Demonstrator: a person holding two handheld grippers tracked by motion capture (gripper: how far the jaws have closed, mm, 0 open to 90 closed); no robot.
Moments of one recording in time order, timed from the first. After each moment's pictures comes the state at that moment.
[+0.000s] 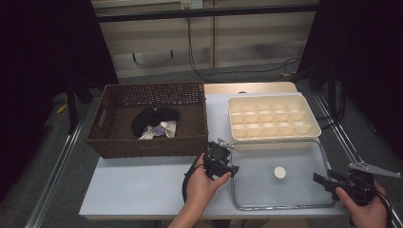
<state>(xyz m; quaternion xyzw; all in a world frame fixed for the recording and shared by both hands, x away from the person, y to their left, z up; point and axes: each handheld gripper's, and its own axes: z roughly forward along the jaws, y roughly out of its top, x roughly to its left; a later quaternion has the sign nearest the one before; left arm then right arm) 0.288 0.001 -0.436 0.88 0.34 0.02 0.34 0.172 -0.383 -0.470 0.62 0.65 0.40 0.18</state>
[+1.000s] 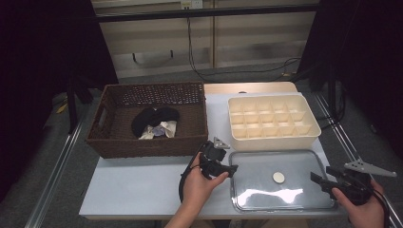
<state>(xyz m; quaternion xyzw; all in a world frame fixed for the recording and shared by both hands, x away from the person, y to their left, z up) 0.289 0.015 -0.437 0.87 0.32 0.05 0.36 0.175 -0.371 -0.462 0.58 0.68 0.40 0.21</state>
